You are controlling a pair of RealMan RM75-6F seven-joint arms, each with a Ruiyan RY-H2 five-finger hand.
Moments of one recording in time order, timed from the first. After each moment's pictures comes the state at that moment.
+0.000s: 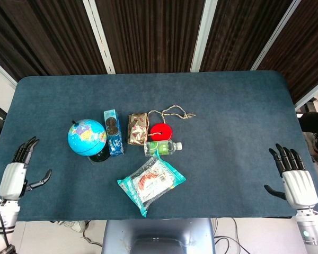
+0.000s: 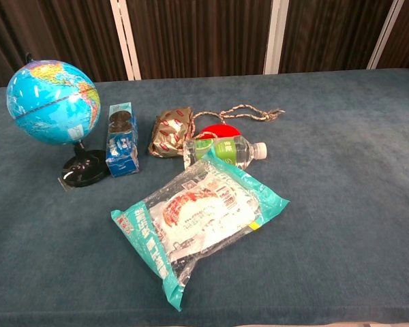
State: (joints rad) left arm -0.21 -1.26 -0.15 -1.53 1.51 1.45 -0.33; right arm 0.09 -1.16 0.05 -1.57 -1.55 1.50 -0.08
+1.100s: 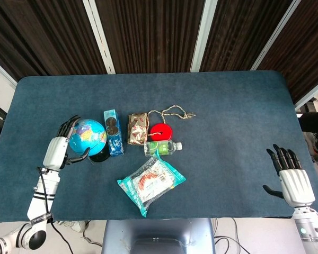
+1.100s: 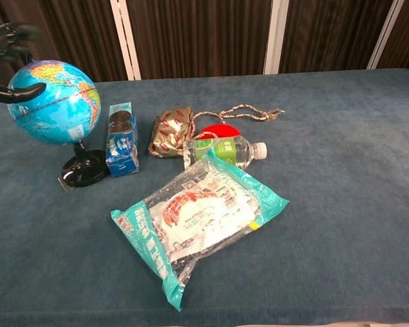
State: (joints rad) left arm -0.46 -1.44 -0.27 -1.52 1.35 1.25 -0.23; right arm 0.11 -1.16 0.05 -1.58 -1.51 1.45 -0.11
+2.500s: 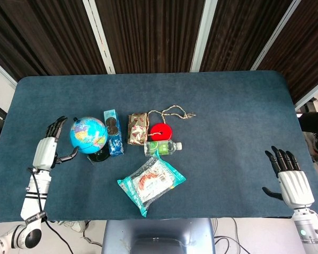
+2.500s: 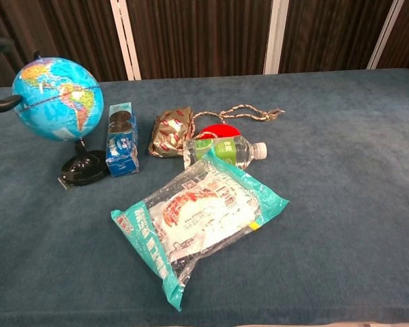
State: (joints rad) left arm -0.44 -1.43 -0.25 -1.44 1.29 1.26 -0.22; right arm 0.11 -1.15 0.04 -1.59 -1.52 1.44 -0.11
